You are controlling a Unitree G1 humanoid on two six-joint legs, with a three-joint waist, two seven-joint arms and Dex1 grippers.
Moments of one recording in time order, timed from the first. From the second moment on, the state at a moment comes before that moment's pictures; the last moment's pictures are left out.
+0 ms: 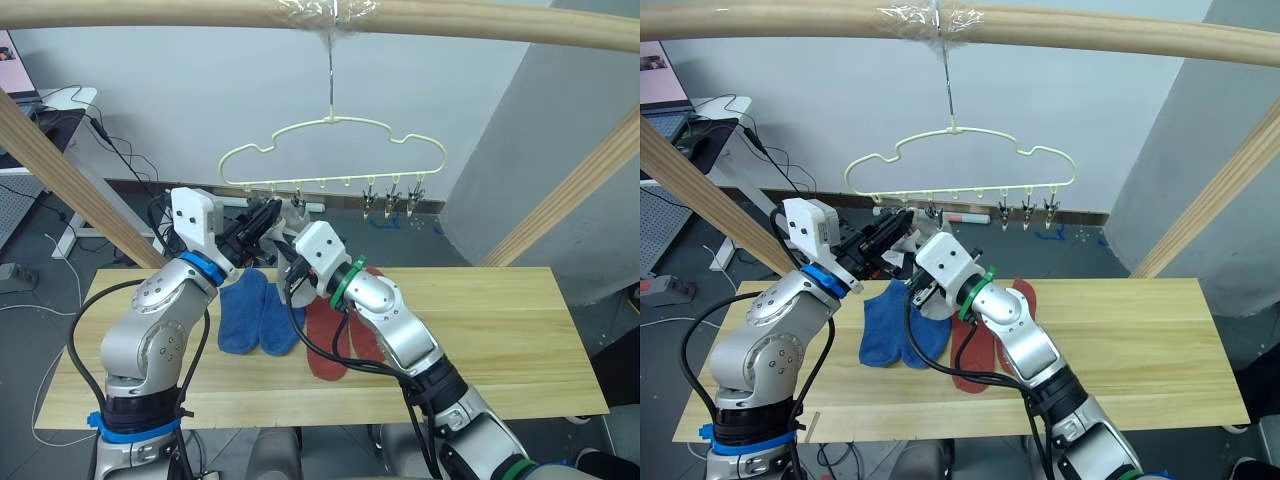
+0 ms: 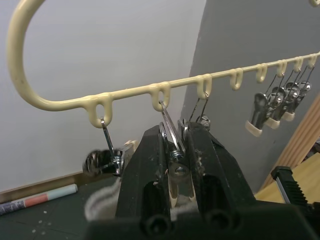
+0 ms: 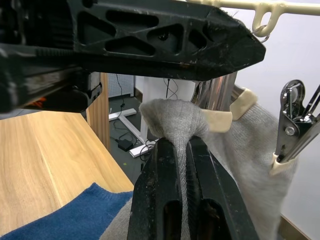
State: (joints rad) left arm -0.31 0.39 0.21 -0.38 -0.64 0.61 -0.40; right arm -0.52 0.08 0.42 0.09 -0.10 0.16 0.37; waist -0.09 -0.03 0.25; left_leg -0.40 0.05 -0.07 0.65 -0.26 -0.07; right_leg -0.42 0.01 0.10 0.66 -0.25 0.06
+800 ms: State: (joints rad) left arm -0.16 0.51 0.25 -0.44 -0.72 0.66 -0.47; right arm -0.54 0.08 0.41 0.11 -0.10 0.14 0.37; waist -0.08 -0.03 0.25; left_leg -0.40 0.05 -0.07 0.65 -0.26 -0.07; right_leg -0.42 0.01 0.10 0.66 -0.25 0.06
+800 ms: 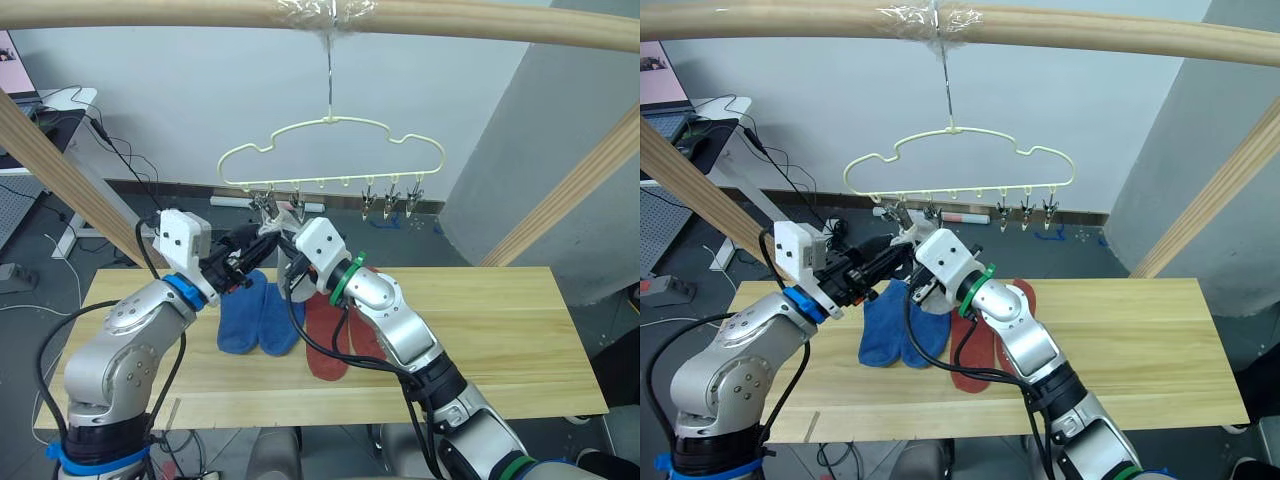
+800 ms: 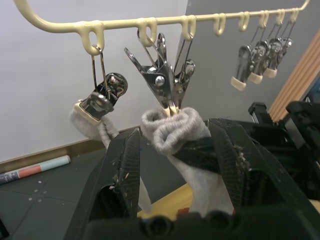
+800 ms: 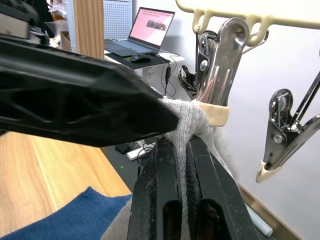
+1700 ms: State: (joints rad) left arm -0.08 0.50 0.21 -0.47 -0.55 0.46 -0.51; right arm -0.42 -0.11 0.40 -0.13 -0.10 0.26 0.47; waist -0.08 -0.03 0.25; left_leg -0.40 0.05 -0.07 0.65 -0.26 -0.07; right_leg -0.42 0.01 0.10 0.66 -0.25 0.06
